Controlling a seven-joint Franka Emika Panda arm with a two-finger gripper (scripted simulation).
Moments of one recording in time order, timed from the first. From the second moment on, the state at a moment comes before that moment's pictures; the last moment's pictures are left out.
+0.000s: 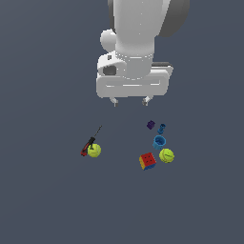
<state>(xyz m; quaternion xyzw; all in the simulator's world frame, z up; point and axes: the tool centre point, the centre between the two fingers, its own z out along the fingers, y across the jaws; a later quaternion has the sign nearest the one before) 0.003 0.028 0.328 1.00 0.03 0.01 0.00</state>
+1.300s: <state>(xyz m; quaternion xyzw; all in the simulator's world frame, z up) 0.017 0.079 0.255 1.00 -0.10 0.01 0.00</state>
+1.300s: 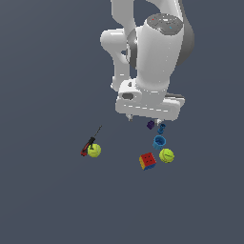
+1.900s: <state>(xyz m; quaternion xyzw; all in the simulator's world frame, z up) 0.016 0.123 0.190 0.98 -0.20 0.01 0.00</state>
